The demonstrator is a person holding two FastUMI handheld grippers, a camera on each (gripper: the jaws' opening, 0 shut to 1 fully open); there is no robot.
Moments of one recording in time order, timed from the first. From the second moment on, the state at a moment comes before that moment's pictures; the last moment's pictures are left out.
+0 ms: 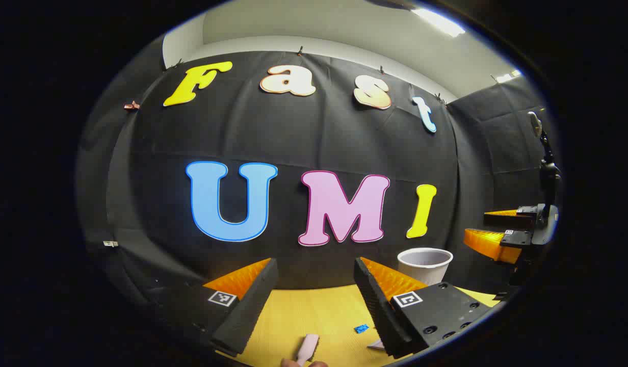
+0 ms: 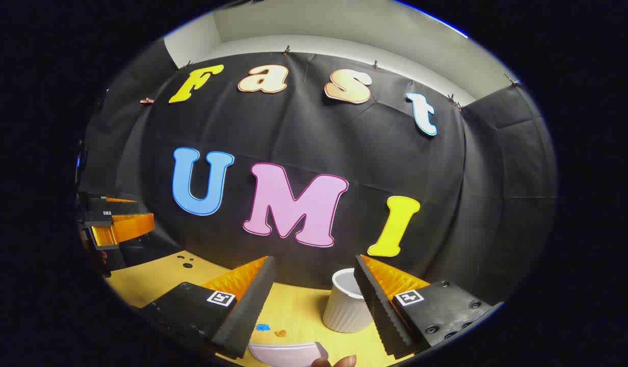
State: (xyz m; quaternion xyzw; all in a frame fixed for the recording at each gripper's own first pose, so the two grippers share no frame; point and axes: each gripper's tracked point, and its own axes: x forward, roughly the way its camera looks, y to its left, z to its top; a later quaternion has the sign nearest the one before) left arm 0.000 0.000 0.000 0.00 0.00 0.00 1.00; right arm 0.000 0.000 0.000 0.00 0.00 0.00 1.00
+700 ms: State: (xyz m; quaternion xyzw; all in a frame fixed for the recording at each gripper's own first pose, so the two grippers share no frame) left arm 0.008 0.005 -0.007 0.00 0.02 0.00 1.00; right arm 0.001 0.002 -0.006 0.00 0.01 0.01 1.00
